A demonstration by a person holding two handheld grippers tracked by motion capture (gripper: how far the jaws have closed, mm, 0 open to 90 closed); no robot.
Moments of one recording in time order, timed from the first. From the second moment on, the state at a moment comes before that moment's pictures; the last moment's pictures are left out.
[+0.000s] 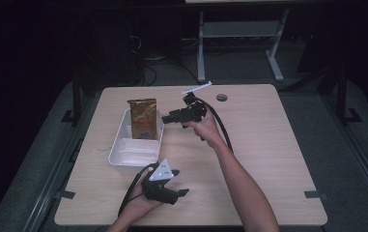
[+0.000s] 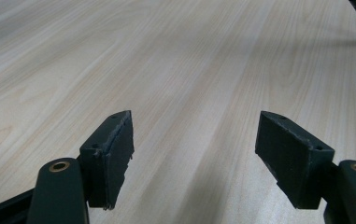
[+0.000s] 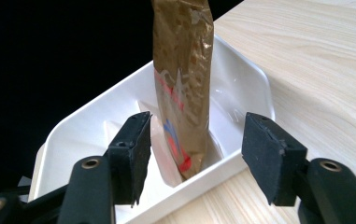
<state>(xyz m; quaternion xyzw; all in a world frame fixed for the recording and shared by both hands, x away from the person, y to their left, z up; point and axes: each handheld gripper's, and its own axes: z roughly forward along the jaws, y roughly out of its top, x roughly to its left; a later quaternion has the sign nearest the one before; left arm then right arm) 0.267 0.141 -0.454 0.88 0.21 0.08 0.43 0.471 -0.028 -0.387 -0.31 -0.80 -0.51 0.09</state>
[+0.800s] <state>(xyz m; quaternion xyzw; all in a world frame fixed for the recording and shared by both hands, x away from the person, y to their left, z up) 0.268 0.143 -0.453 0.87 0.21 0.08 0.43 0.434 -0.093 -0.381 -0.30 -0.79 -0.53 0.08</state>
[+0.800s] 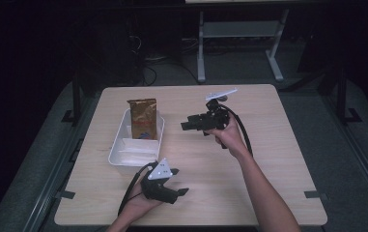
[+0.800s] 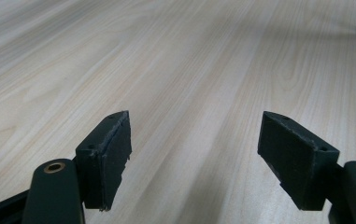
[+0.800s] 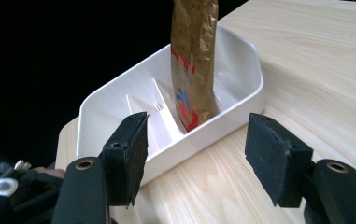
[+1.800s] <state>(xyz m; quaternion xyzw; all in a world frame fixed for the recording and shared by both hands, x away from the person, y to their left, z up) 0.267 0.140 -0.455 0.87 0.21 0.07 0.43 0.392 -0.167 -0.393 -0.32 -0.77 -0.54 0.08</state>
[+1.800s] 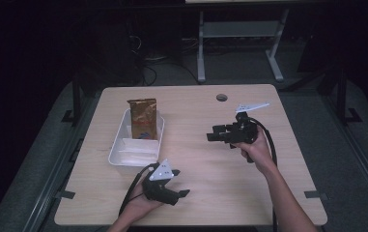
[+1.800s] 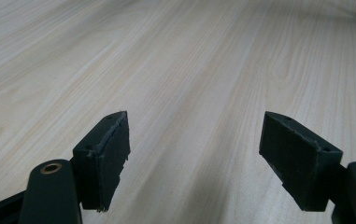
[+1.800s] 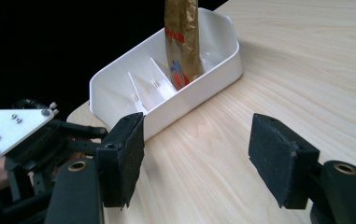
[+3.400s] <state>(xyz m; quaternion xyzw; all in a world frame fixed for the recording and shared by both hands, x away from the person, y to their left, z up) 0.267 0.140 -0.457 0.87 0.21 0.07 0.43 0.323 -0.236 -0.436 -0.37 -0.77 -0.51 0.07</state>
